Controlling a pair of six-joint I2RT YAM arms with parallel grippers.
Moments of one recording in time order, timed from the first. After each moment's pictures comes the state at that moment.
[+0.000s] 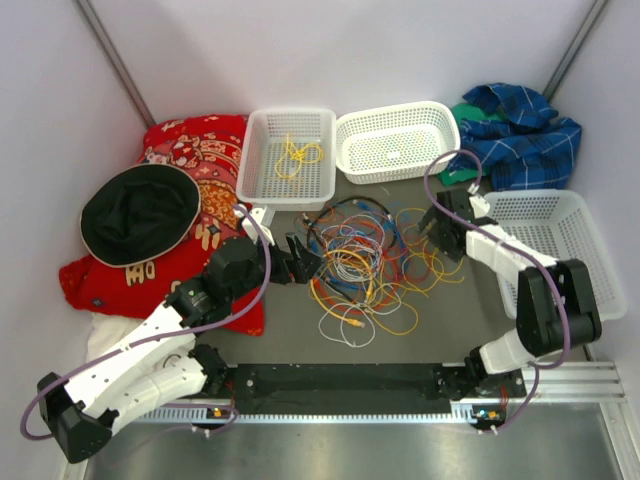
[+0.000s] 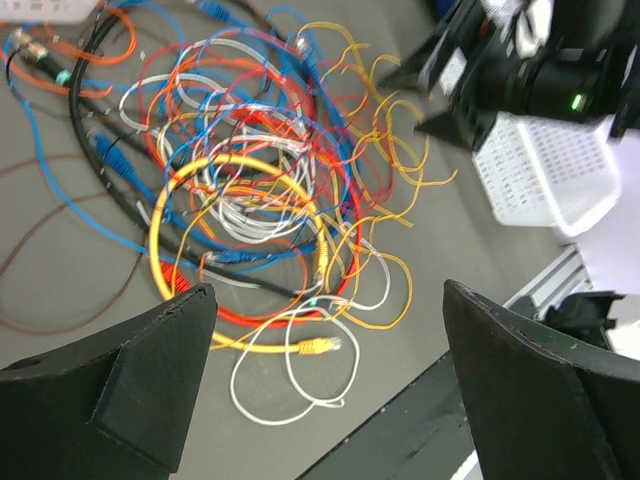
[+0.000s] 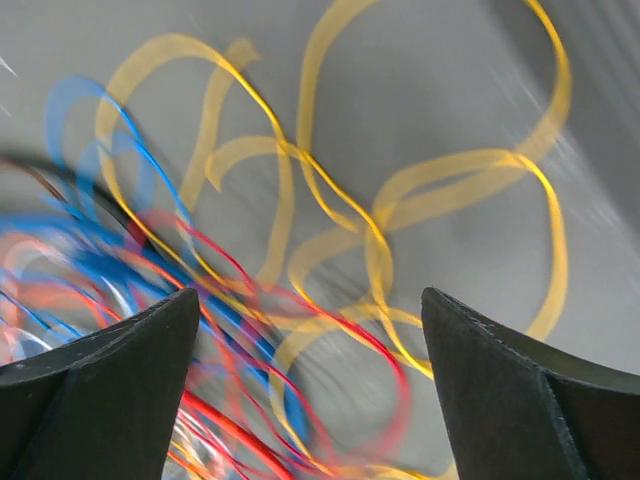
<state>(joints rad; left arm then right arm) -0.76 0.80 0.72 -0.23 -0.02 -0.66 0.23 1.46 0.84 -0.35 0.24 0.87</state>
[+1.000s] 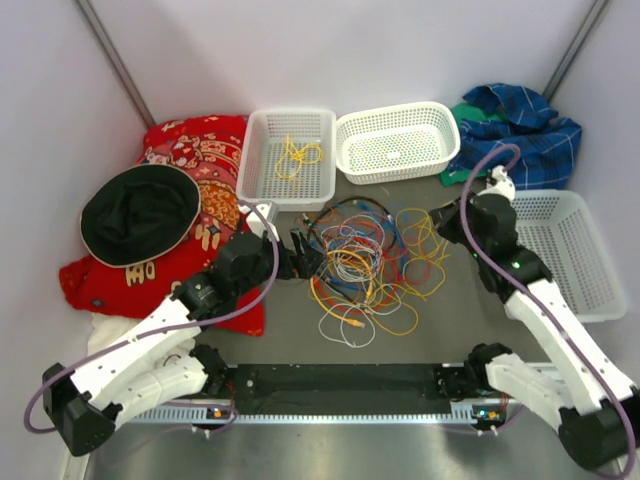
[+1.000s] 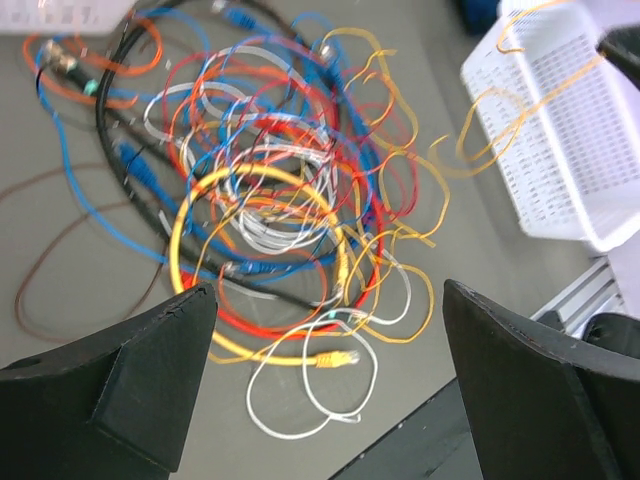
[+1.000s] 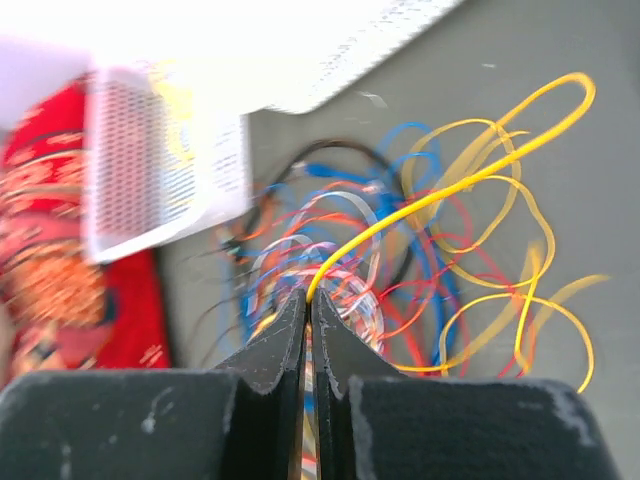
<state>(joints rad) -0.76 0.87 0.74 -0.24 -0.07 -0.64 0.35 0.94 0.87 -0.35 0.18 0.76</state>
